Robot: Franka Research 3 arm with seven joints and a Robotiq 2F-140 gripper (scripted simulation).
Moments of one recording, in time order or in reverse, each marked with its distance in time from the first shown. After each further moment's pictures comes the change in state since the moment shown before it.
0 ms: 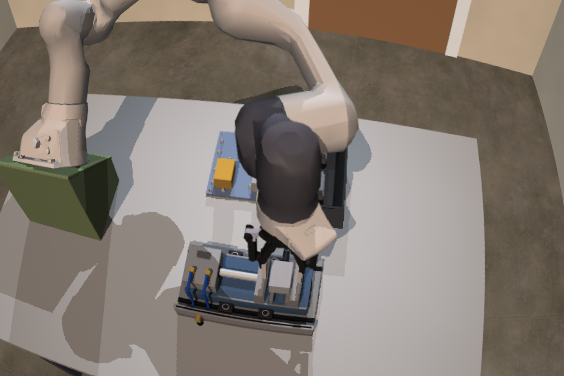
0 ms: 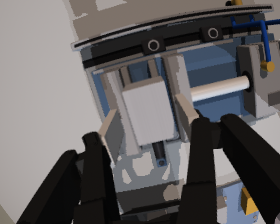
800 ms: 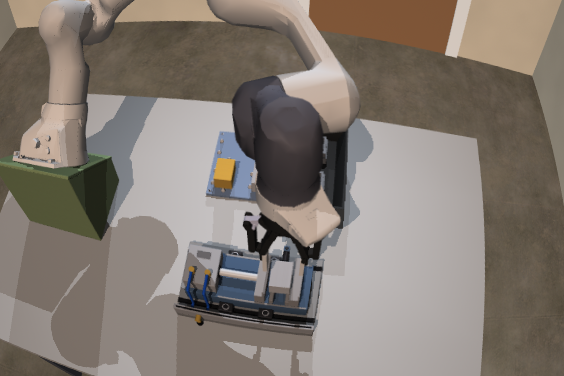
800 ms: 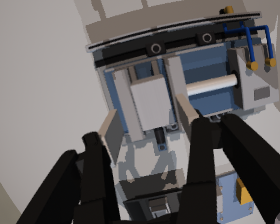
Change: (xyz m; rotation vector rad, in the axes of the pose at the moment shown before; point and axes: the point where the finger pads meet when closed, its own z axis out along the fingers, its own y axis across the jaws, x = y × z) arm 0.004 -0.002 -0.046 0.011 0.011 -0.005
